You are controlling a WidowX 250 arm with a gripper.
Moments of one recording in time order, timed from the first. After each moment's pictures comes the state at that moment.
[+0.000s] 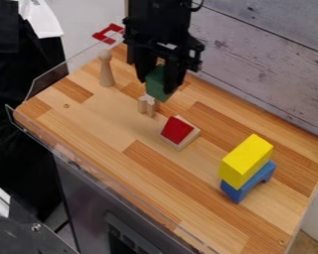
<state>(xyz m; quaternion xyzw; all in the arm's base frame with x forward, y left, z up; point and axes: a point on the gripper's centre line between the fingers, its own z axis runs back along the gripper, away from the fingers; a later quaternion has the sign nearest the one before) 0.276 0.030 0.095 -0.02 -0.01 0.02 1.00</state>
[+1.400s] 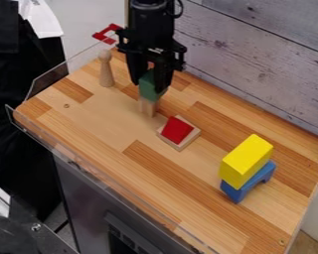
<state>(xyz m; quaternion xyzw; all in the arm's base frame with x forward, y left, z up) 0.305 0.059 0.061 -0.05 0.01 0.04 1.00</state>
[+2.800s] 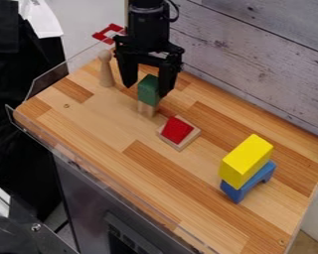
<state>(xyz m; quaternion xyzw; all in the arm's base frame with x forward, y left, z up) 0.300 0.063 0.055 -0.06 0.04 0.08 0.99</state>
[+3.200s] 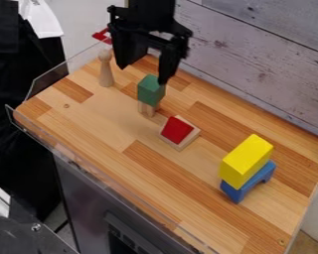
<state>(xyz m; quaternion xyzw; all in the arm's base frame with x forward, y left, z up) 0.264 0.028 0.114 0.01 0.02 0.05 1.00</state>
